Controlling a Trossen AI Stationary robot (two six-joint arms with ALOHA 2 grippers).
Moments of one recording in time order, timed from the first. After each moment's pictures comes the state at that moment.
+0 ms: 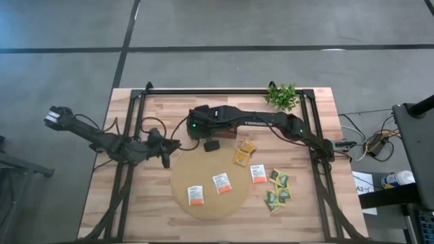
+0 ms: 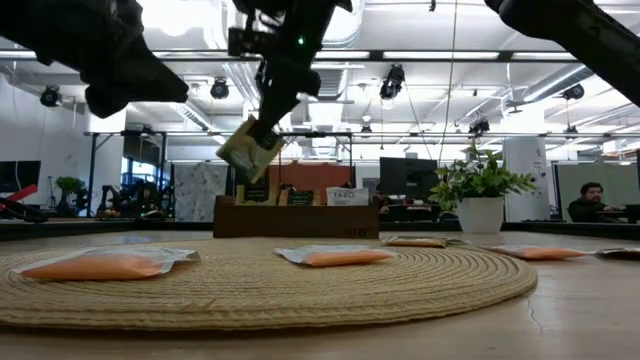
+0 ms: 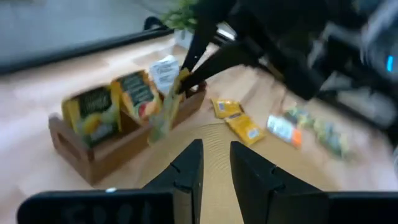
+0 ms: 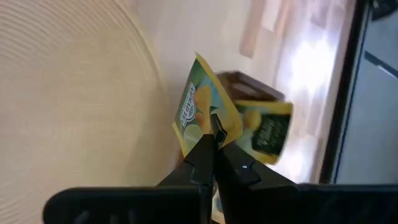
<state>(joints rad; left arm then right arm) -0.39 0.71 0.40 -0.09 -0.73 -0.65 -0.07 2.35 2.35 -1.09 0.18 -0.44</state>
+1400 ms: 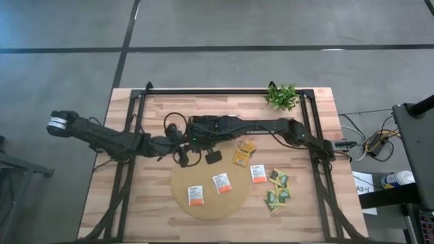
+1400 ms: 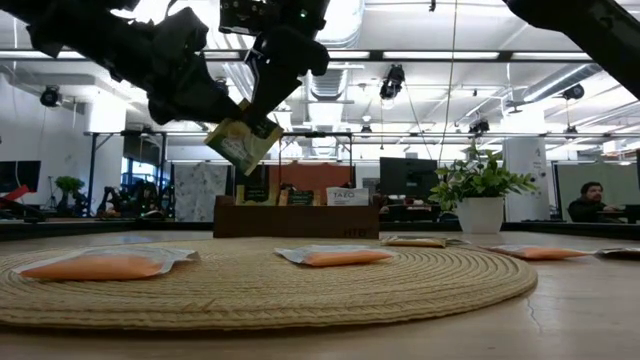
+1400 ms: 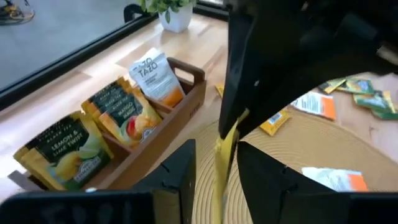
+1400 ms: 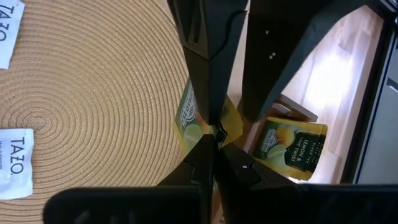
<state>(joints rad) -0.16 1.06 0.50 0.12 -0.49 -0.36 0.02 2.33 2.36 -1.12 0.17 -0.42</state>
